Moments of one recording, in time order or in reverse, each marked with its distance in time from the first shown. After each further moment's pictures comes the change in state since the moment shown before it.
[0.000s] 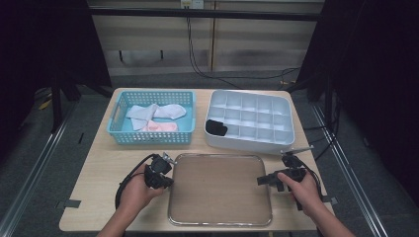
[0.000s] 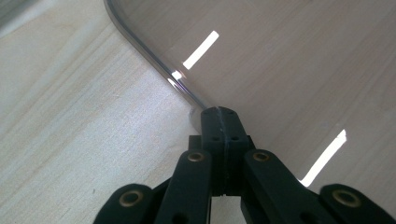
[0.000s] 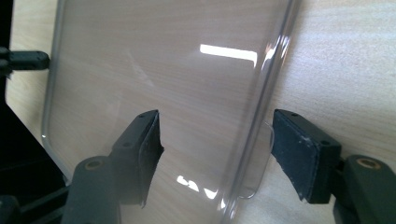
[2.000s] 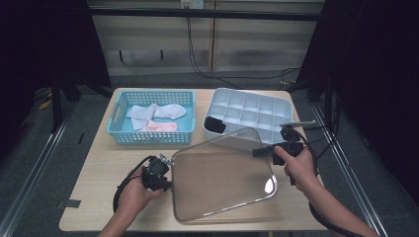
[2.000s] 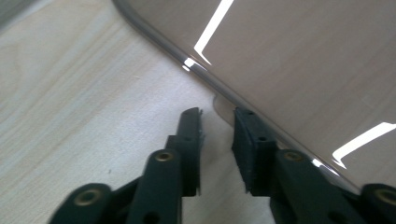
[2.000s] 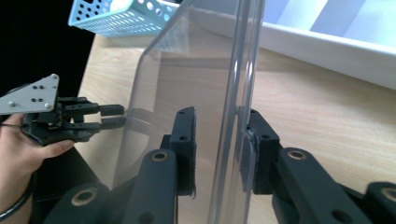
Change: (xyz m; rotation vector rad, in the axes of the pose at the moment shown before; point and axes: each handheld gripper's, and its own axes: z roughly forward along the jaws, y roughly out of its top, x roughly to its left) left arm 0.003 -0.008 0.000 -0.038 0.034 -0.066; right arm 0.047 0.057 -0.033 -0.135 0.106 -0.041
